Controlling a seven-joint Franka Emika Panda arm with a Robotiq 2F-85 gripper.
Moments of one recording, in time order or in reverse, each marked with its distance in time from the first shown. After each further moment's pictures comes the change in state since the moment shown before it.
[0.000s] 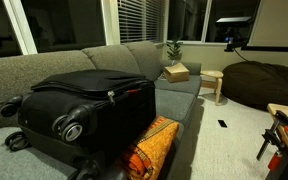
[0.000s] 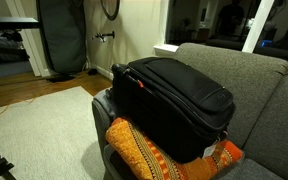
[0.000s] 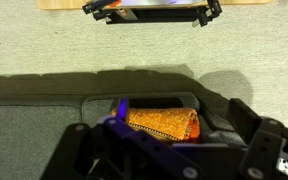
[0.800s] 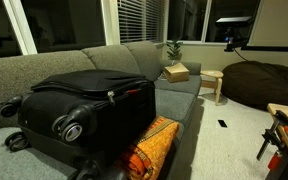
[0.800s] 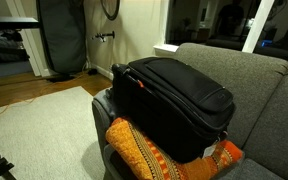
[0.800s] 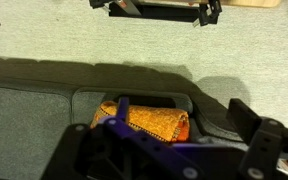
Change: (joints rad) arm 0.049 0.050 0.066 -0.024 0.003 0.076 0.000
